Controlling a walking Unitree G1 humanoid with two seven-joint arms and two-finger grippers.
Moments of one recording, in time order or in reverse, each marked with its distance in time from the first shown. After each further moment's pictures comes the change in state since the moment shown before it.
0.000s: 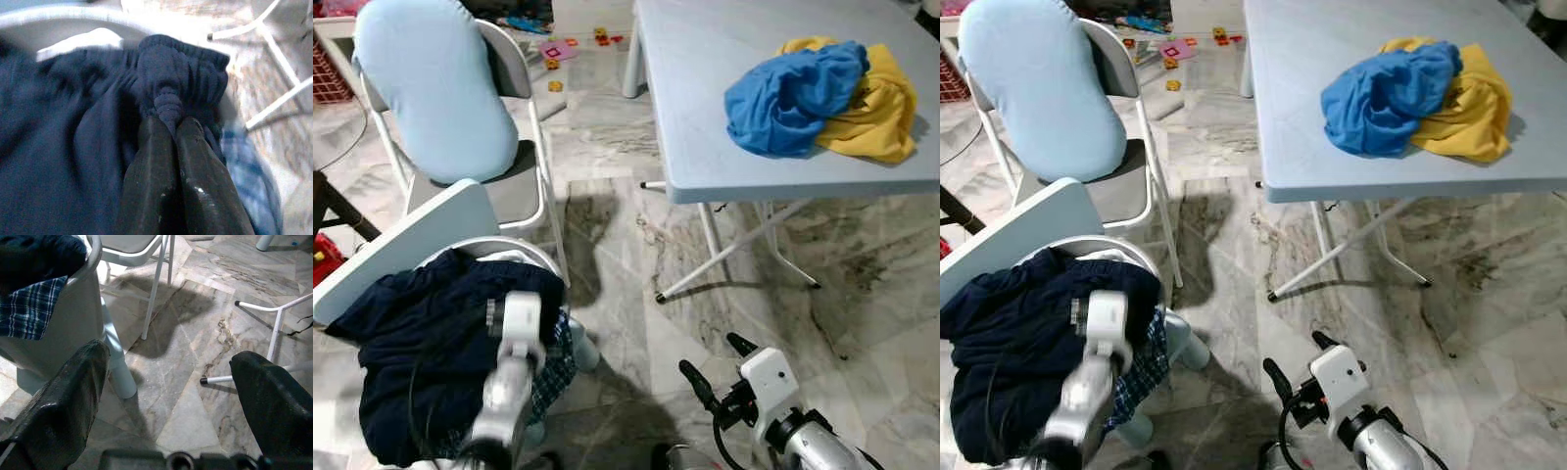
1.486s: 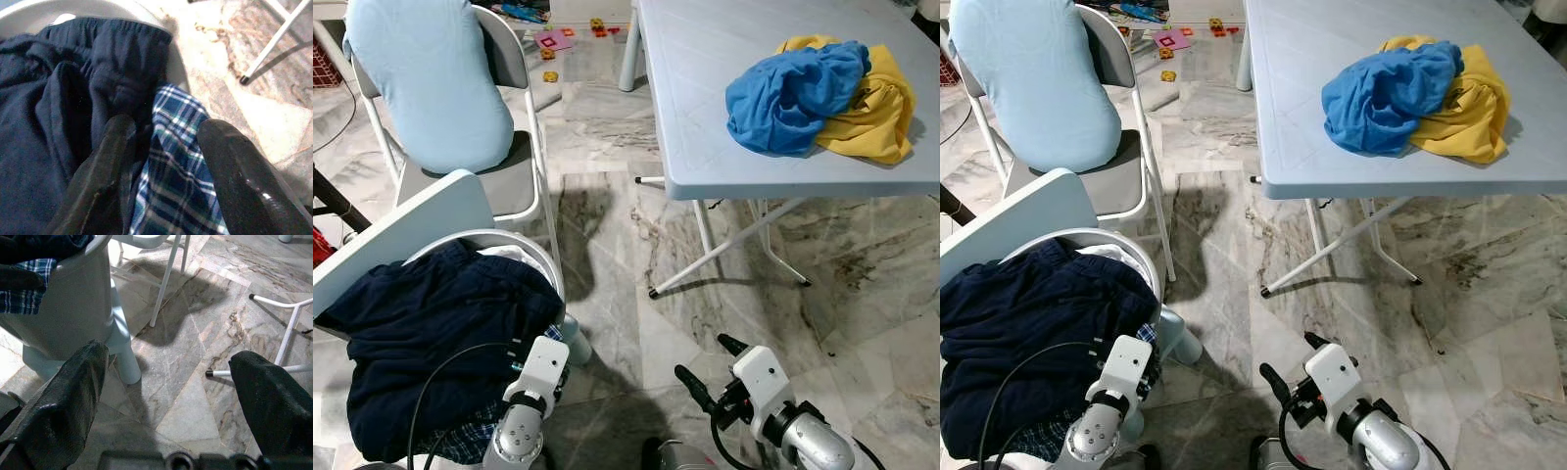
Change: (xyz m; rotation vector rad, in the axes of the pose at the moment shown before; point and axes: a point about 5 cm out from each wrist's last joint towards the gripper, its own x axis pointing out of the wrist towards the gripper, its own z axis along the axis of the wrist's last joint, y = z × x) left arm -0.043 -0.025 -0.006 0.296 0.062 -0.069; right arm 0.009 -0.005 -0.011 -0.037 0.032 0.081
